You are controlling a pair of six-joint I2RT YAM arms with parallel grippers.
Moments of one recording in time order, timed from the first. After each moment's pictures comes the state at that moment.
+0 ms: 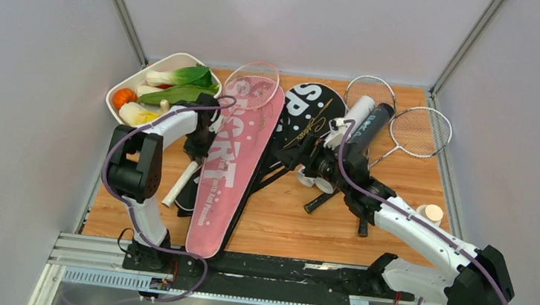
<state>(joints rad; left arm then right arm) -0.22 1.81 1.23 -0.84 -0.11 0.05 0.74 1.11 0.75 0.09 -0.02 0.79</state>
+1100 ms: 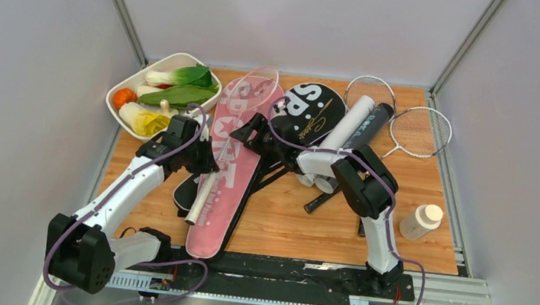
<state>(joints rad) -0.29 1.12 0.83 -0.61 0.21 -0.34 0.73 2.08 1.25 0.46 -0.15 1.07</state>
